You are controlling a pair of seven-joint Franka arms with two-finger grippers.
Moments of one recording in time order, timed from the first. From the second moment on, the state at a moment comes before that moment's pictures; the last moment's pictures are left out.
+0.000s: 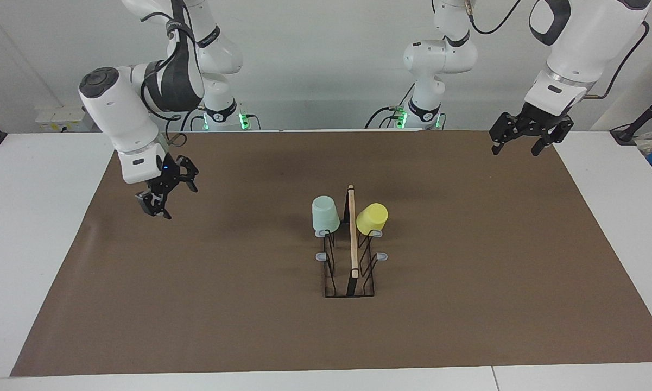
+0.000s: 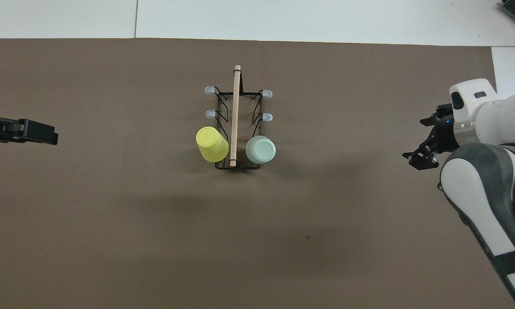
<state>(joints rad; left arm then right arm) -0.07 -0.04 0.02 -1.65 -0.02 1.65 0.05 -0.19 0.02 0.17 -1.97 0.11 2.10 -1.00</state>
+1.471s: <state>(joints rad) -0.06 -0.04 0.02 -1.65 -0.02 1.65 0.06 -0.20 0.03 0.18 -1.83 0.10 1.87 -0.44</state>
